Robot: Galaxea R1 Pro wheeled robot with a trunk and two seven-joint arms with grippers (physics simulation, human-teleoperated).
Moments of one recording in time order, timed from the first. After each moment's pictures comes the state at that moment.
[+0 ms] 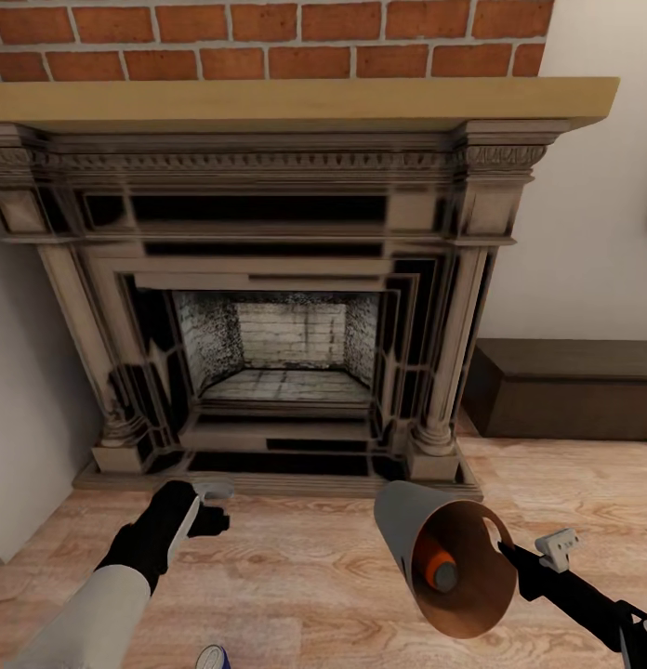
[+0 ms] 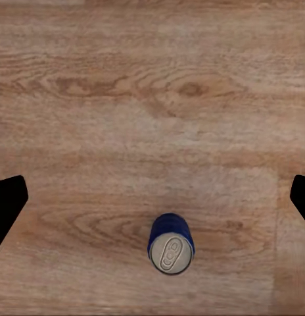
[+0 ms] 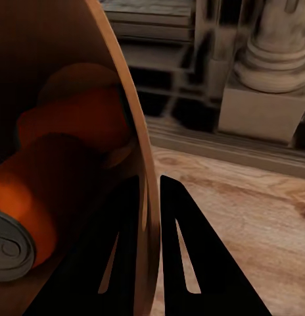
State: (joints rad) left arm -0.67 0.02 0.05 -0.70 -0.09 0.86 -0.02; right arm -0.27 -0.12 -0.71 -1.03 0.36 -0.02 0.99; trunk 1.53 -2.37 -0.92
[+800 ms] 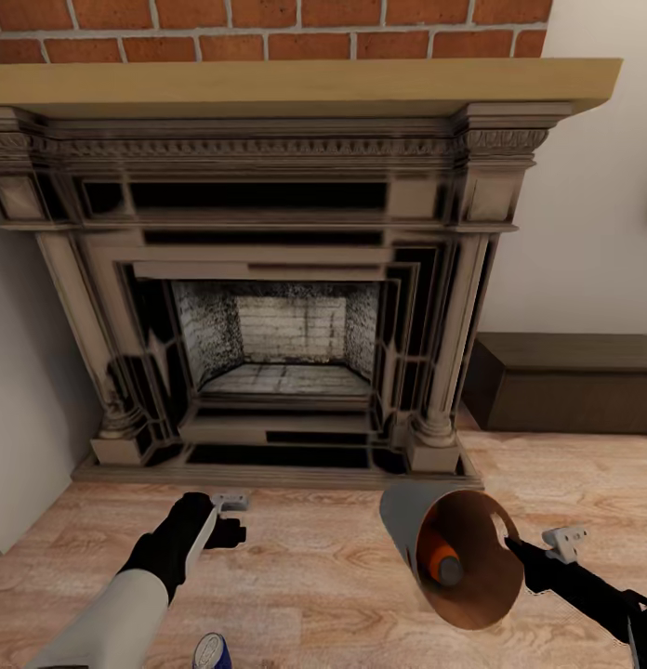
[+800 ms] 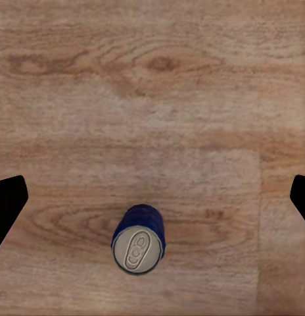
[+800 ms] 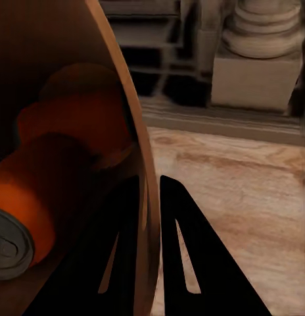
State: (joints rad) left arm -0.67 -0.04 0.05 -0.61 -0.10 0.79 0.00; right arm -0.27 -0.12 -0.71 -1.12 0.37 0.15 0.99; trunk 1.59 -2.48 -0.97
